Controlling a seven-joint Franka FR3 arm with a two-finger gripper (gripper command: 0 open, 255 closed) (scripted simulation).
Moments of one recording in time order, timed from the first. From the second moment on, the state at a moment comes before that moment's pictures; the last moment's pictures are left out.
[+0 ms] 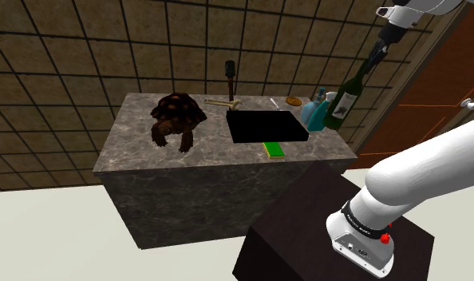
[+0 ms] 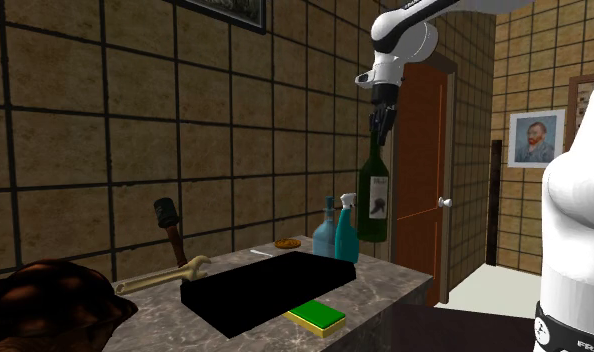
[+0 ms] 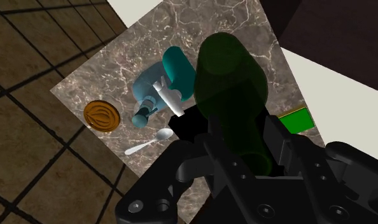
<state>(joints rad) -0.37 -0.33 -0.53 -2.01 -0.08 1.79 -1.25</state>
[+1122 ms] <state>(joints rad) -0.38 -0.31 -0.56 -2.22 -0.07 2.02 -1.27</state>
